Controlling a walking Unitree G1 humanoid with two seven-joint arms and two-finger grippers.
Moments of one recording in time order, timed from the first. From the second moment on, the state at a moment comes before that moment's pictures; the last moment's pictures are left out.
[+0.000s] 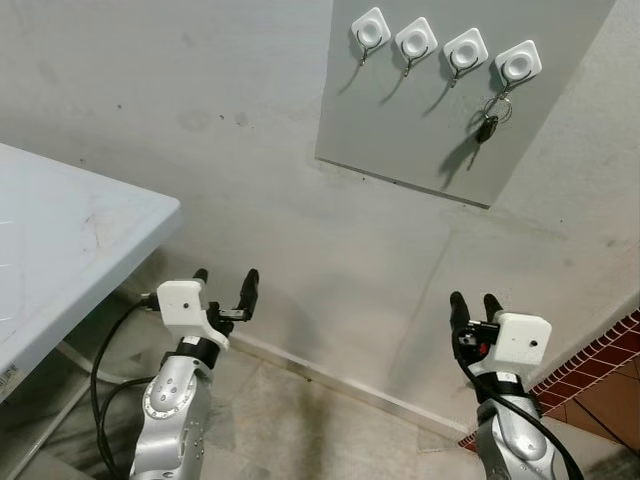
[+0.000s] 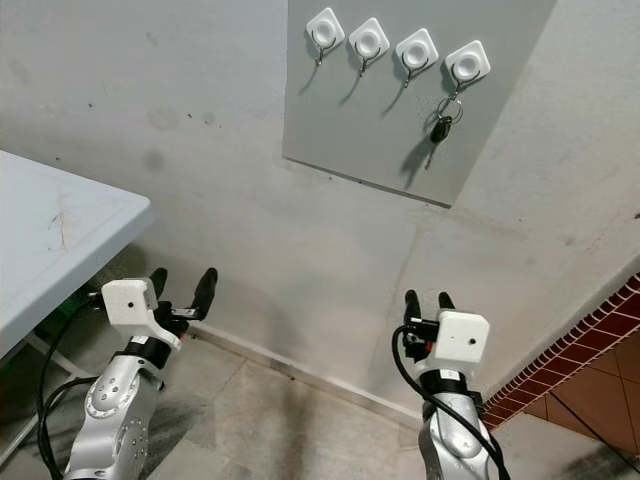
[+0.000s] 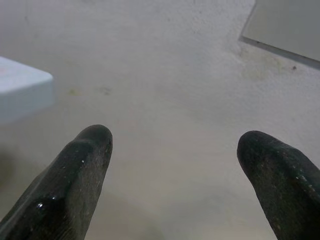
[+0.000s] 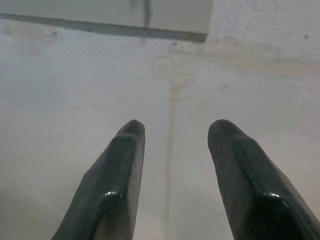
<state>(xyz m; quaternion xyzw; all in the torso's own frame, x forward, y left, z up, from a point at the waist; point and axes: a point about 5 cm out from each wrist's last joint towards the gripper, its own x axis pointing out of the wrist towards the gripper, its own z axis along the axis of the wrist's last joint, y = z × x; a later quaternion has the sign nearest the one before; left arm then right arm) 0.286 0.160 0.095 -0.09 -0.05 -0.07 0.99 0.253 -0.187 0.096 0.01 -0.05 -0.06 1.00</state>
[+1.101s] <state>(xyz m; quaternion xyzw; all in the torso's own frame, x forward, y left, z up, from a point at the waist) 0.320 0.149 0.123 -0.07 -0.07 -0.13 0.99 0.262 -0.184 0.100 0.02 -0.06 -0.07 1.00</state>
